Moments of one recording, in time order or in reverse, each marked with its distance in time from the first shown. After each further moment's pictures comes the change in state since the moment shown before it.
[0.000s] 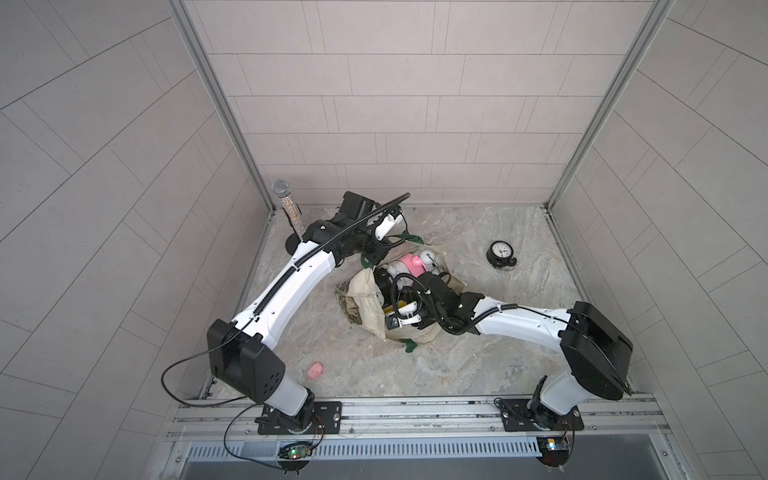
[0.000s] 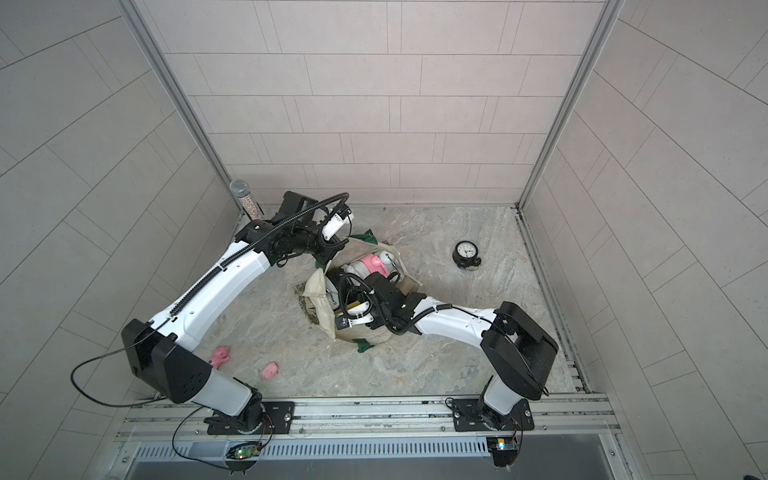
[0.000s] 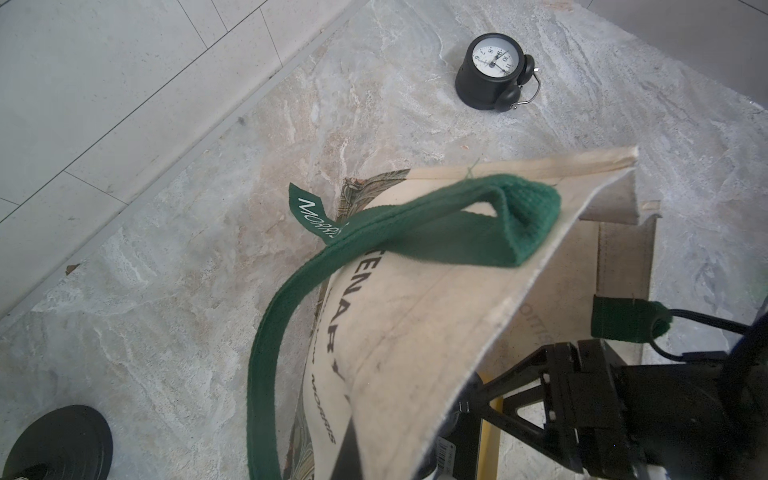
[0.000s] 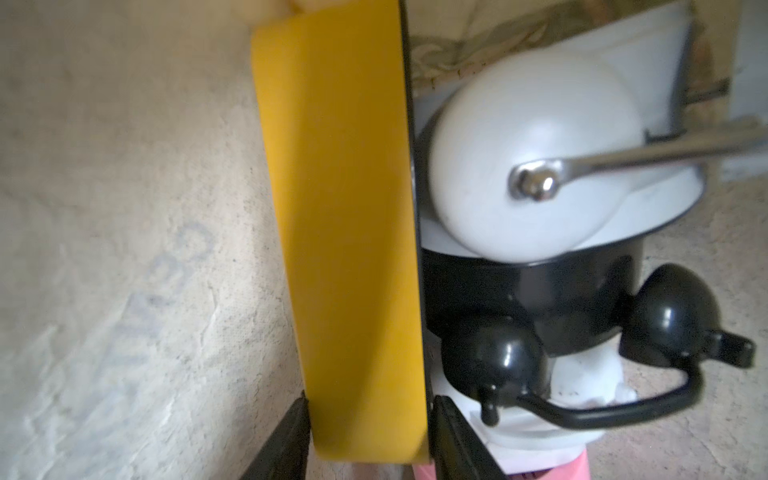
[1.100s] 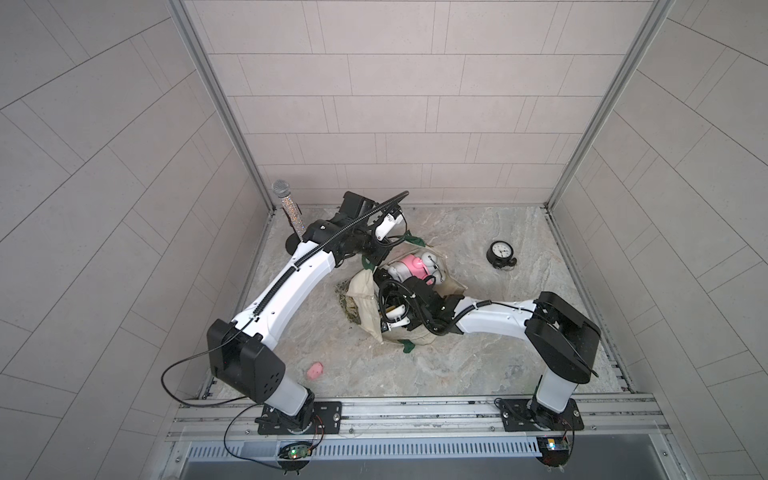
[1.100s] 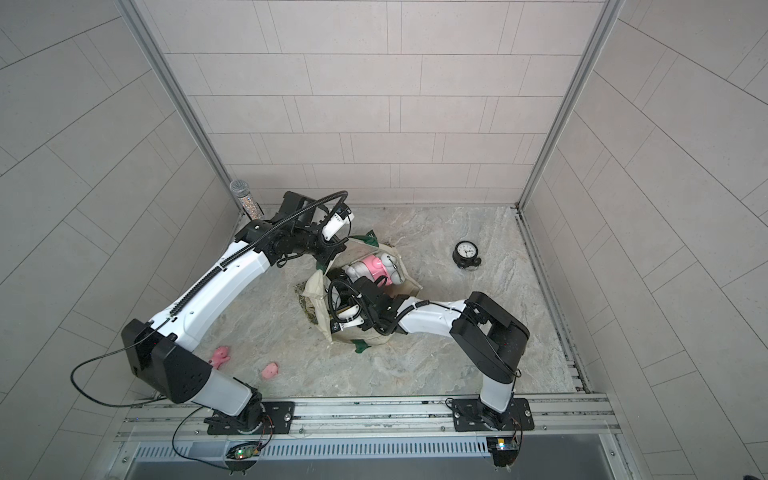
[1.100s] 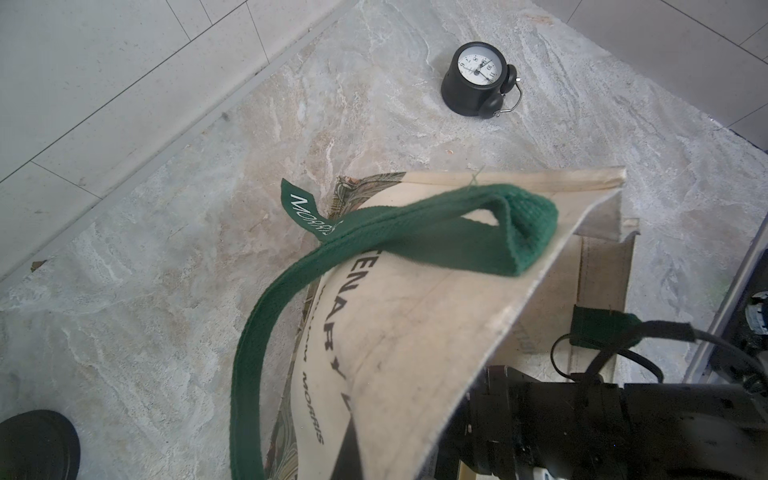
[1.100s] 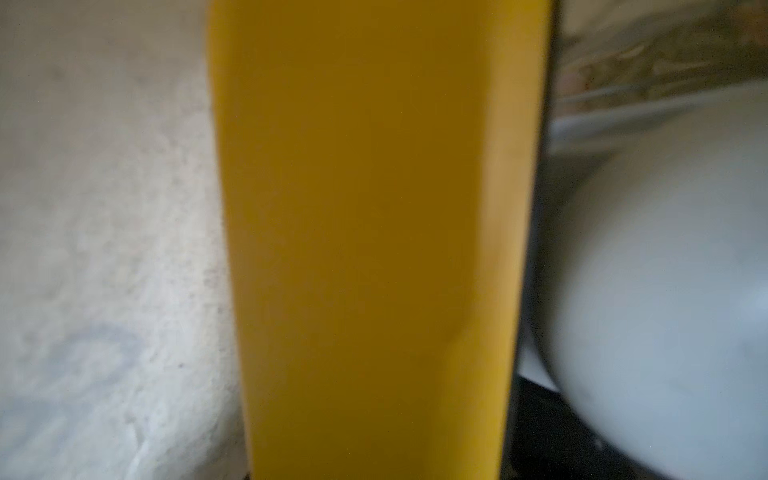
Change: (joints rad) left arm 0.000 0.000 0.002 -0.008 0.038 -0.032; right arm 0.029 0.163 0.054 0.092 0.053 -0.043
